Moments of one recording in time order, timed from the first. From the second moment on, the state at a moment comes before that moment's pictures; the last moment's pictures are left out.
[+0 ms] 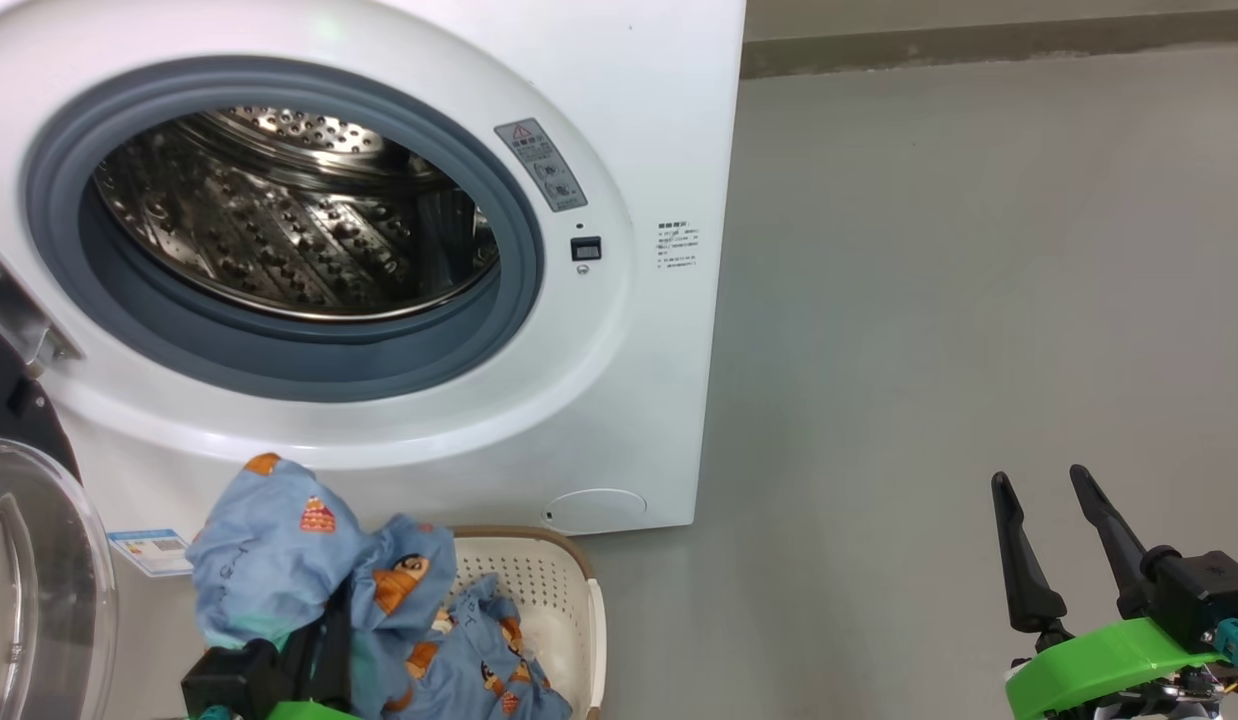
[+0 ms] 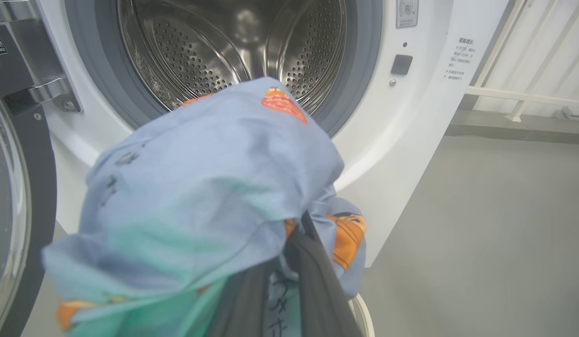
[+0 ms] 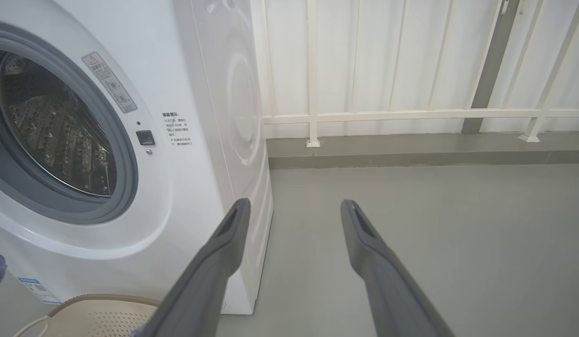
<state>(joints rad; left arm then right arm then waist) -0.12 0.04 -0.04 0.48 -0.19 -0.05 -0.25 0.03 -0.08 -0.06 0.07 0.17 0.13 -0.12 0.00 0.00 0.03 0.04</state>
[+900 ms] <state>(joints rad) -0.13 0.04 -0.04 0.47 -0.18 -0.05 -0.25 0.06 -0.07 -0.04 0.05 0.17 0.13 -0.11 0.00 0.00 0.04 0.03</state>
